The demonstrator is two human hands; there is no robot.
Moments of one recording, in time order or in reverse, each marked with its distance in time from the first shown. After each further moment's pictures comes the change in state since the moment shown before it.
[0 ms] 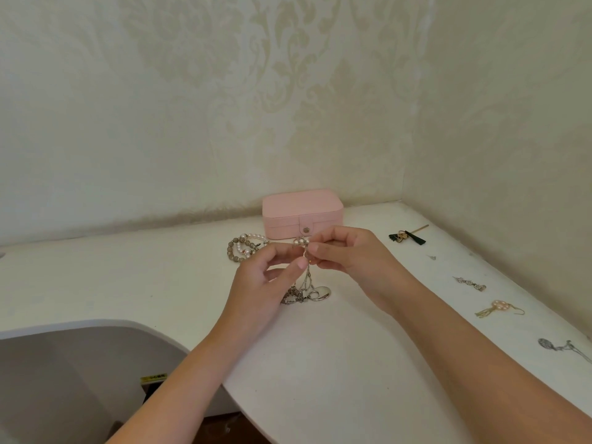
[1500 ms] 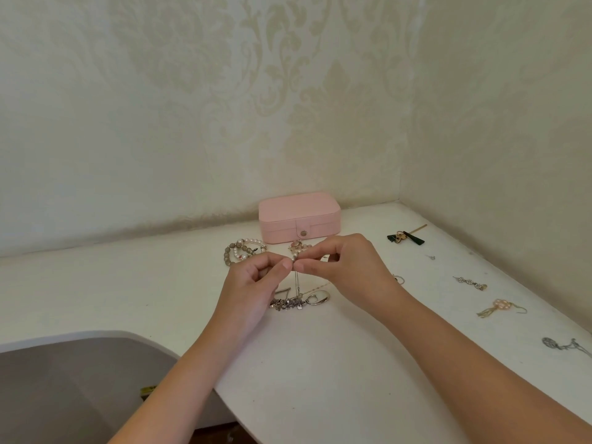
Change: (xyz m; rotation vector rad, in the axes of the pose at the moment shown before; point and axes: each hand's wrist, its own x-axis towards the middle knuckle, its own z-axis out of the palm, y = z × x) left_hand 0.003 0.007 -0.009 0.036 0.024 -0.115; right_hand -0.002 0.003 0.007 -0.401 0.112 -0.150
